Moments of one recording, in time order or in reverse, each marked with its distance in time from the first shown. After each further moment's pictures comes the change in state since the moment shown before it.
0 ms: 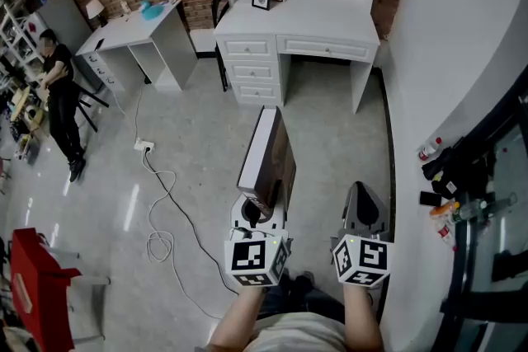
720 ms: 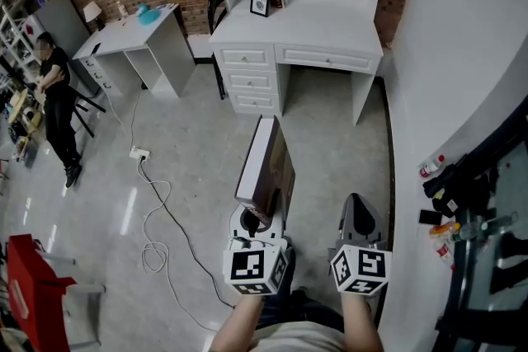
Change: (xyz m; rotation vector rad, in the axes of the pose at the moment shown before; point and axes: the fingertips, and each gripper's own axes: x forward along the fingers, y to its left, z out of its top) left arm 0.075 0.007 -0.006 -0.015 0.006 0.019; right arm 0.073 -0.023 -0.015 0.027 0.055 0.032
